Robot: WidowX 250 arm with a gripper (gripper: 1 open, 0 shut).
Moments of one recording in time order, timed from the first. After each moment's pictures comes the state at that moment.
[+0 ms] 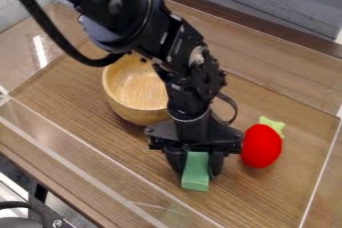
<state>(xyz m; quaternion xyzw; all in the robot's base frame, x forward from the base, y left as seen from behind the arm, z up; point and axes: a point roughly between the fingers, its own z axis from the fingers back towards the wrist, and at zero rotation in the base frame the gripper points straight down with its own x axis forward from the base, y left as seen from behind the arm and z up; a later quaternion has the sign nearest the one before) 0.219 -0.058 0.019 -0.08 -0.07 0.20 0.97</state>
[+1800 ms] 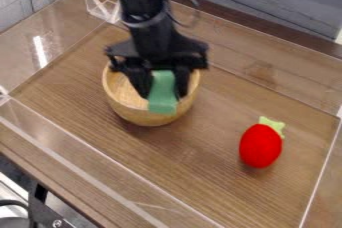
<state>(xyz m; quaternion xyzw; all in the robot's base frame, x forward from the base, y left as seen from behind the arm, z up) 0.236 0.013 0.102 -0.07 -0.12 0.23 0.96</state>
